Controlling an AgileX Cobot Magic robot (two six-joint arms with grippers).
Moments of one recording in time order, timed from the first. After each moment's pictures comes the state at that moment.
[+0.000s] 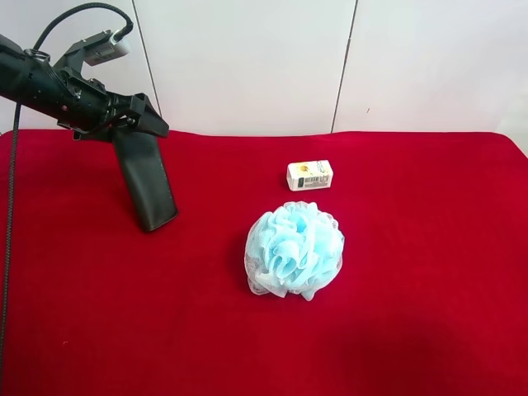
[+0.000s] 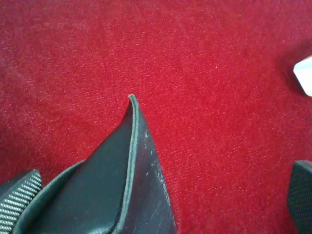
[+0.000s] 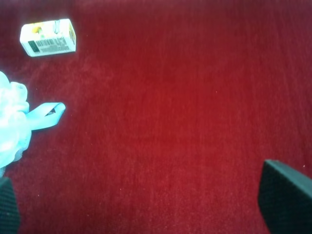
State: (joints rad) left arm -0.02 1.82 -1.18 -0.93 0.54 0.88; right arm 0.19 0.00 -0.48 -0.08 1.07 0.11
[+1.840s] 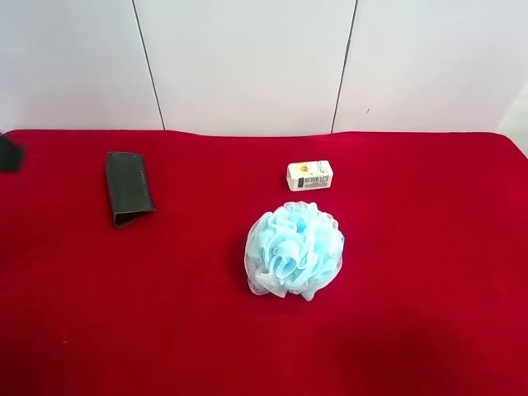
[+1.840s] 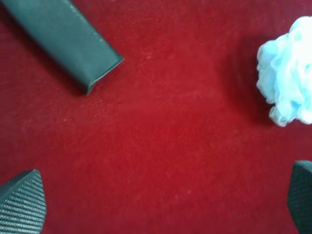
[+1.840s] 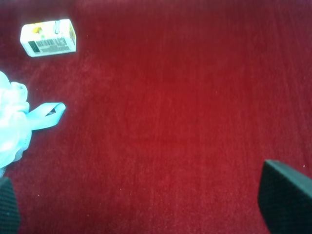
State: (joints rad) left arm -0.02 0.84 -0.87 -0.37 1.00 0.33; right arm 0.19 0.00 -0.48 -0.08 1.07 0.11
